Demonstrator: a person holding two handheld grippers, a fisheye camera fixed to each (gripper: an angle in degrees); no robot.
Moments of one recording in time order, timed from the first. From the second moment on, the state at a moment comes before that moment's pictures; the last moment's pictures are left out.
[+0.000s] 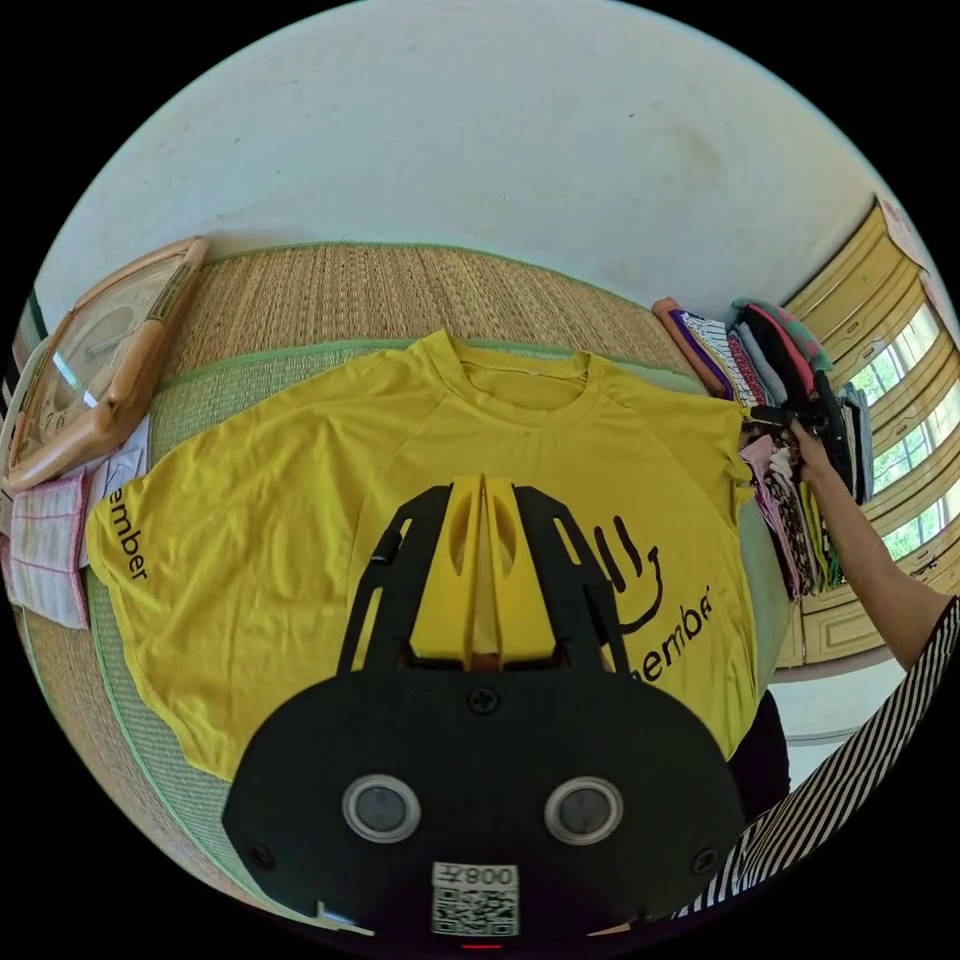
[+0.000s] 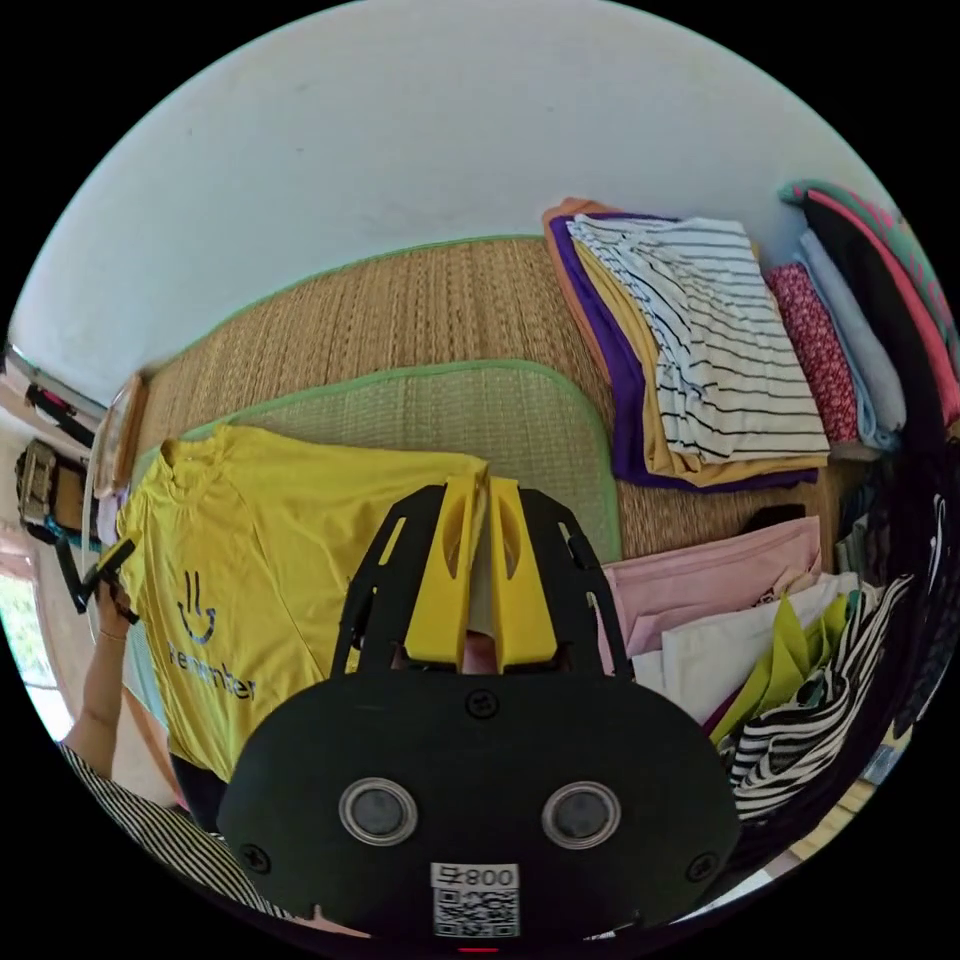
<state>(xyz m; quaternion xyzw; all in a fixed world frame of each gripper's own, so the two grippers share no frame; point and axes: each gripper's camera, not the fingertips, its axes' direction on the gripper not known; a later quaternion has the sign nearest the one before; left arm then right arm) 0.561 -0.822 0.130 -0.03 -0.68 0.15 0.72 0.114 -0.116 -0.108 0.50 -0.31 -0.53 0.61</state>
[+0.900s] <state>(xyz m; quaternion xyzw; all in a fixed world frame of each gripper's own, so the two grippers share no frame) 0.692 -0.978 0.609 -0.27 -0.49 0.22 0.80 0.073 -0.212 0.146 0.47 -0.35 -0.62 0.52</state>
